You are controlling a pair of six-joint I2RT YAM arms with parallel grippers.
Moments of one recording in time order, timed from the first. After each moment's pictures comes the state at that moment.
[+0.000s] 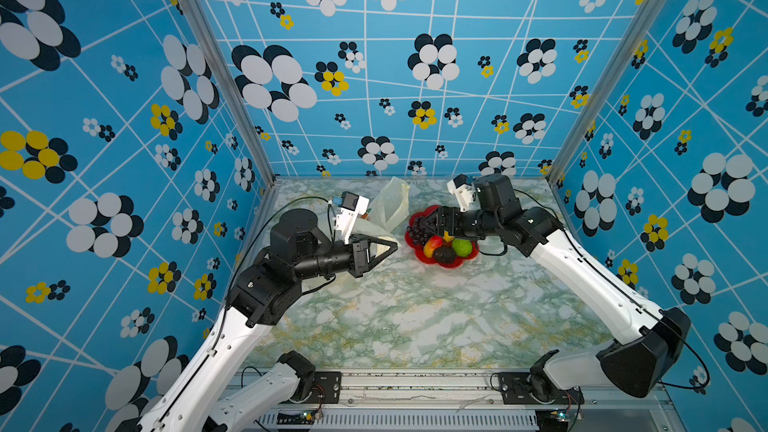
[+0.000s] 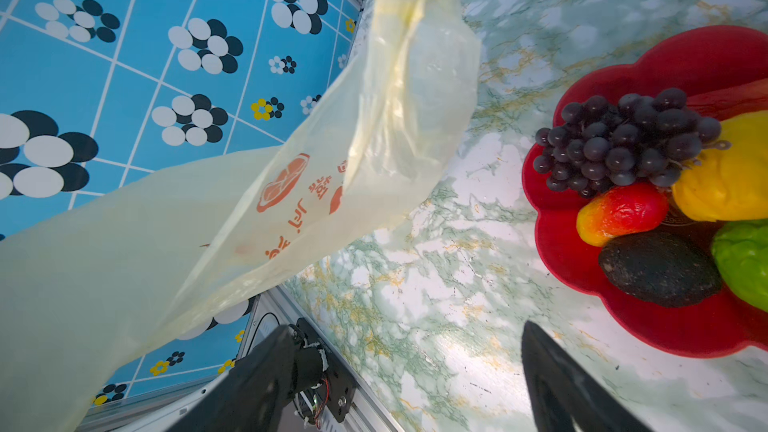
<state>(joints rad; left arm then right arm) -0.55 0.92 1.21 -0.57 0.67 -0.63 0.58 1.43 1.47 -0.69 -0.35 0.55</state>
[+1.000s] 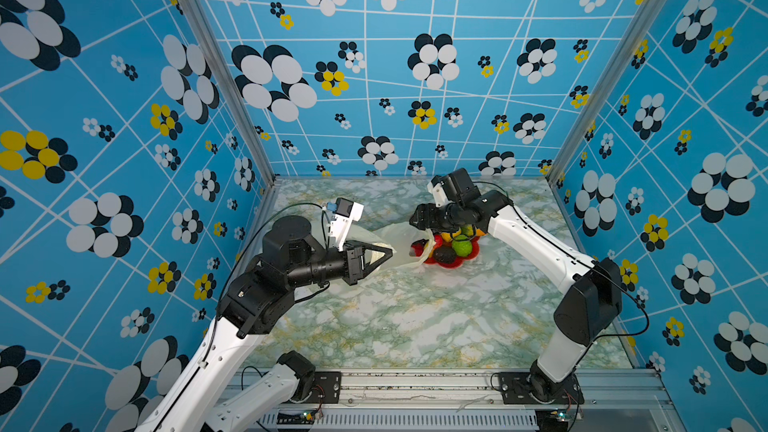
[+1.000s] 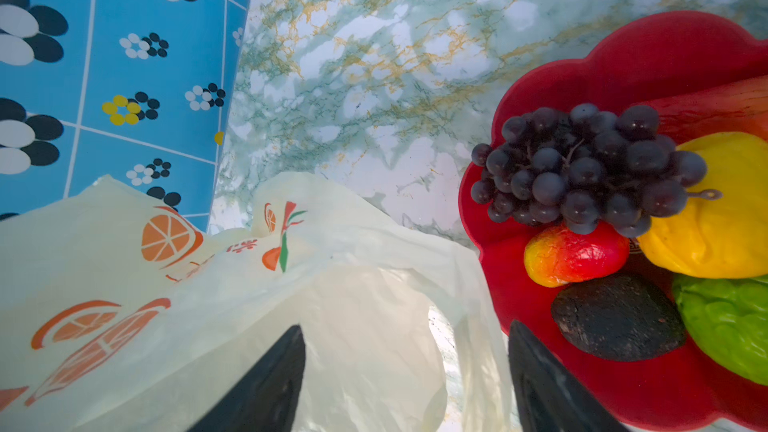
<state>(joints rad) -0.54 0.86 1.20 -0.61 0.63 -0.63 0.59 1.72 1.58 -0.73 -0.22 0.52</state>
